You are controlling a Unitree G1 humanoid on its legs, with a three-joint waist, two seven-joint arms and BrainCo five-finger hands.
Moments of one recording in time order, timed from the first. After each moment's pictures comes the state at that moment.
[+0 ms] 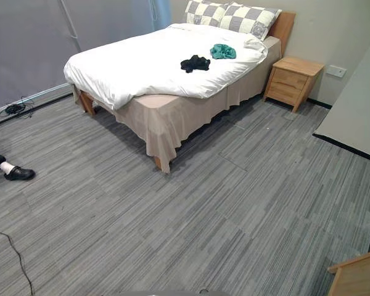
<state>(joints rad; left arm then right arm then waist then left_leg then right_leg) 0.19 0.06 0.17 1.06 0.19 0.03 0.16 0.16 -0.05 -0.41 1.09 -0.03 0.07 -0.15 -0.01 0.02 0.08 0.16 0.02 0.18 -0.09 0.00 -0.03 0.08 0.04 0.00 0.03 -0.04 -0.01</state>
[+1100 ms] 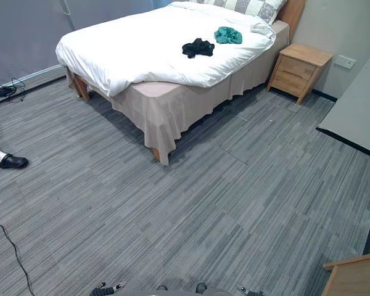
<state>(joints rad) 0.14 0.08 0.17 1.08 0.23 0.04 0.16 0.09 -0.04 -0.43 1.11 -0.04 0.07 -0.15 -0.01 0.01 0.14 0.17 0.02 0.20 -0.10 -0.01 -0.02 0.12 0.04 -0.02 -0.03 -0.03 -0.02</state>
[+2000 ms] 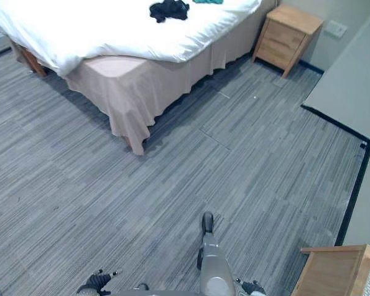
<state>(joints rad) 0.02 0.00 0.34 1.08 0.22 0.03 0.15 0.08 -0.02 -0.59 1.04 -0.05 0.09 -0.13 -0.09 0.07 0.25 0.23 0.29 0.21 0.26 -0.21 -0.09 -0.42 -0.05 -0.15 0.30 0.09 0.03</state>
